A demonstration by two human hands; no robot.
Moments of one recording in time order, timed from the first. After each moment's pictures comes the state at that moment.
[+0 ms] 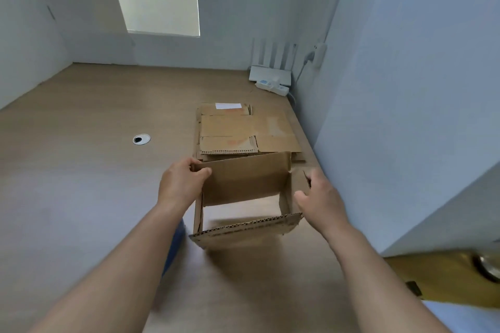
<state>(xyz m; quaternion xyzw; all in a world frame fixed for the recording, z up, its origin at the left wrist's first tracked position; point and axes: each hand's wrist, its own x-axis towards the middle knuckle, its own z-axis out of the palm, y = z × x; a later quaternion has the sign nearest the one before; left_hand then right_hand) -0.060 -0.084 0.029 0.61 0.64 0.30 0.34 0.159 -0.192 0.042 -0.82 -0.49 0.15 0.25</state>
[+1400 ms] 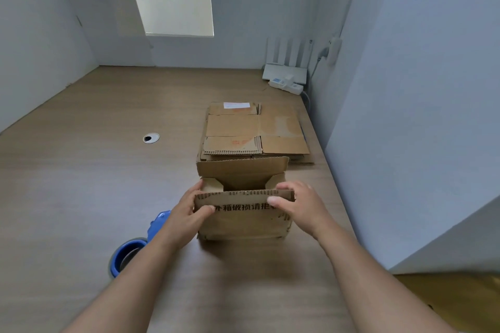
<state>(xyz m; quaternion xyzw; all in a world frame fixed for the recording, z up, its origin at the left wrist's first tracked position) -0.056 -0.127 -0.023 0.63 0.53 0.31 0.48 0.193 -0.163 -0.006 -0.71 -0.58 0.29 0.28</state>
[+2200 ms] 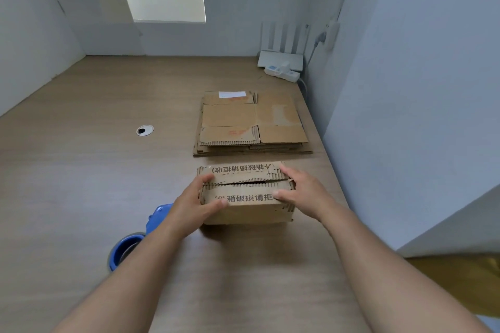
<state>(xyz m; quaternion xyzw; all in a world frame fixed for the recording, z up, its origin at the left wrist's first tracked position) -0.047 -0.117 -0.021 0.65 0.57 0.21 0.45 0.195 -0.154 0.005 -0.73 -0.60 0.29 0.16</state>
